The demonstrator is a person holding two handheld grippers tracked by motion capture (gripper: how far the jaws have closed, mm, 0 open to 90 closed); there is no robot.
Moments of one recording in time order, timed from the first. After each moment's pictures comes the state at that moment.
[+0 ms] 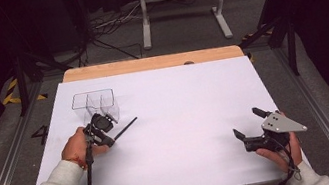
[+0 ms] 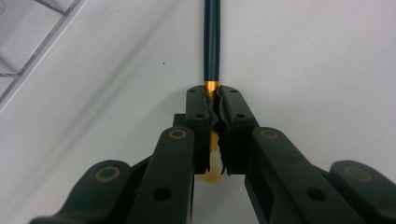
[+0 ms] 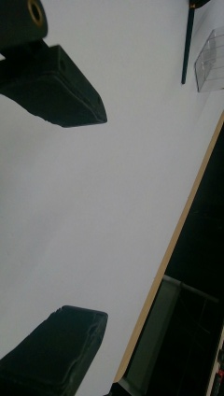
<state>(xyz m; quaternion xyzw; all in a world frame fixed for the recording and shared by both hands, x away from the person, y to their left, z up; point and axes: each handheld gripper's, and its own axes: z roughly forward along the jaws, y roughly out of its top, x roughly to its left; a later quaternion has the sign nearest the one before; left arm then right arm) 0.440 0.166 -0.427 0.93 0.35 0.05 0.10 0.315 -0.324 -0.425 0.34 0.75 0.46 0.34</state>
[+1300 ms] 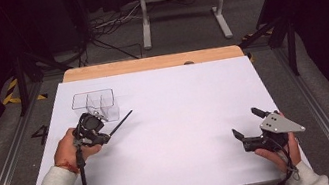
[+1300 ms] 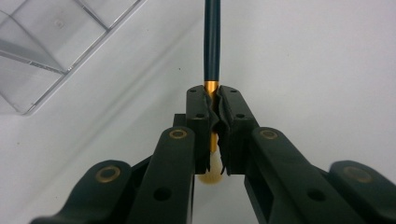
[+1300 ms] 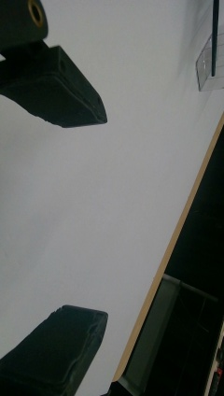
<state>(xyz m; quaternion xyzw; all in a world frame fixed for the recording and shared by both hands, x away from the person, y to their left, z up) 0.425 0.188 -0.405 0.91 0.36 0.07 0.17 0.316 -0.322 -0.426 0.34 0.75 0.45 0.35</state>
